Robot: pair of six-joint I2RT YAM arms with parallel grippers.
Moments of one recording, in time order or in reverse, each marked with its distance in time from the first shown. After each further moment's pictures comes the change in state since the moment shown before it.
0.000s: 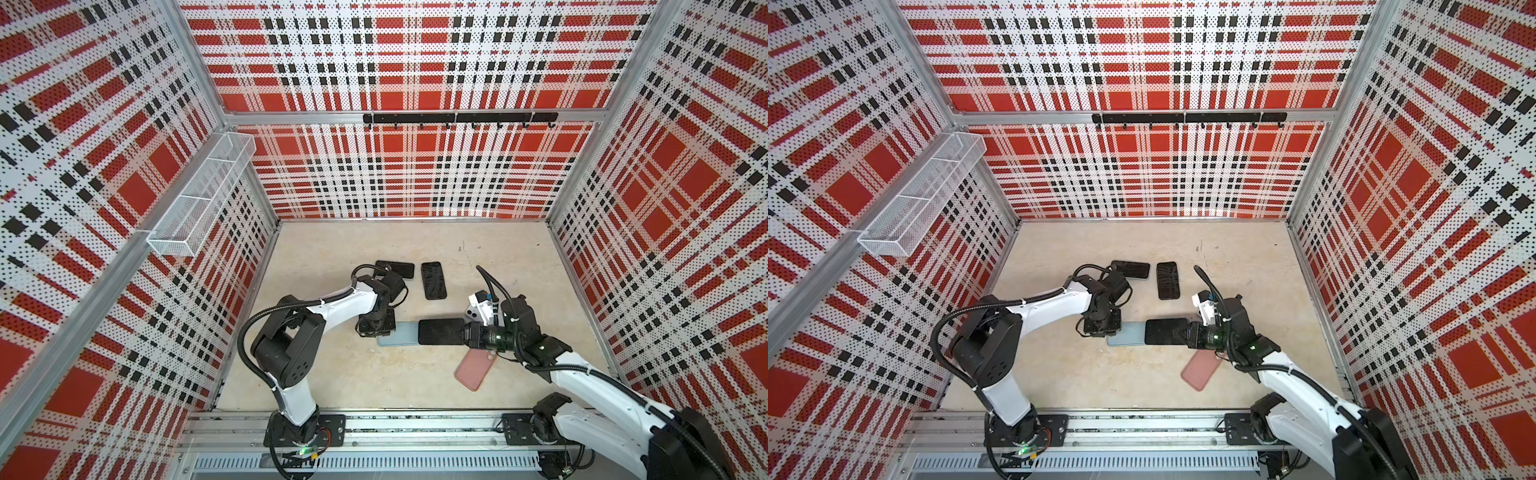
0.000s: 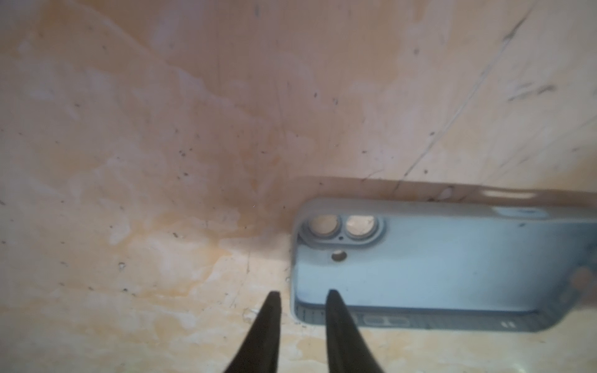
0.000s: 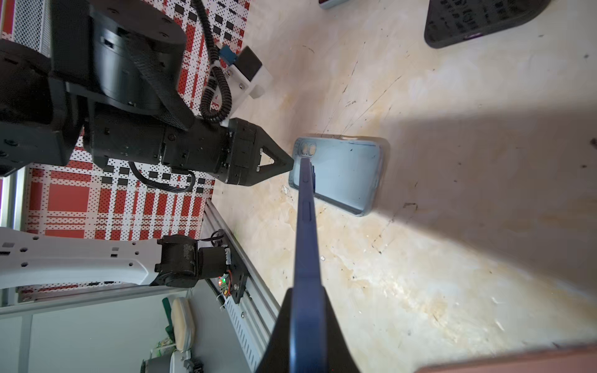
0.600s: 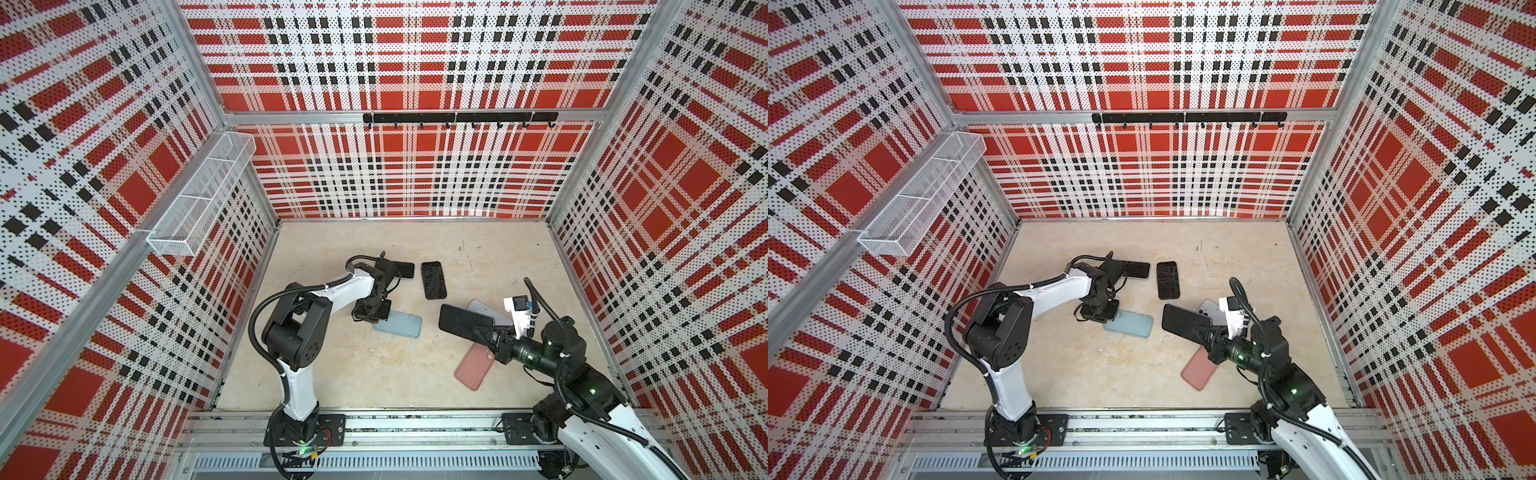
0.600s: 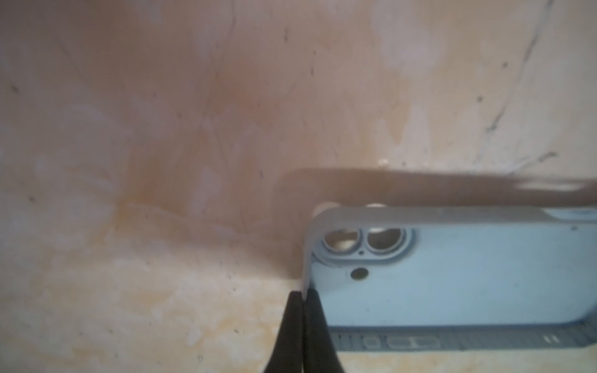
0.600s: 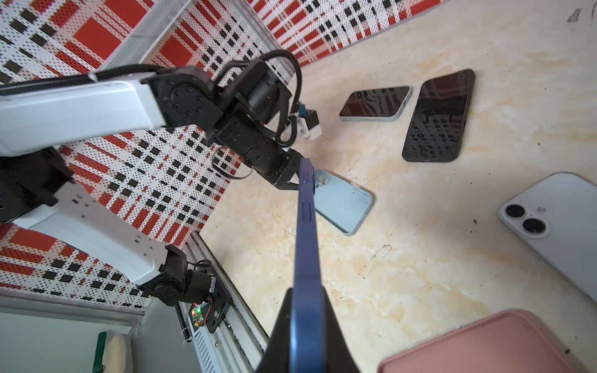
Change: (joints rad) left arm 0.067 0.137 0.135 -0.045 -0.051 0.332; right arm 0.000 -0.547 -0.016 -0.288 0.206 -0.138
